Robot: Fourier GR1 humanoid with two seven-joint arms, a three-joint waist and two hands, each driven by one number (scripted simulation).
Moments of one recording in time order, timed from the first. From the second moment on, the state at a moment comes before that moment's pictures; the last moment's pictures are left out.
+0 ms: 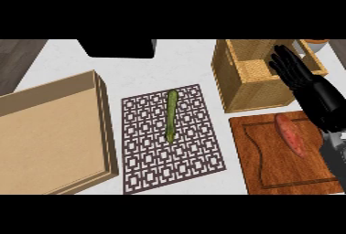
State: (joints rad) left arm -0.04 0.60 0.02 -1.43 0.15 0.45 -0.03; right arm -0.34 -0.55 0.16 -1.55 -0.38 0.09 0.00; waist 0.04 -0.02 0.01
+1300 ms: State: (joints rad) left arm -0.20 0.45 -0.23 -1.40 0.18 0.23 0.18; right arm -0.31 -0.88 -0.16 -1.35 -0.31 0.71 -0.46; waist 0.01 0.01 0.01
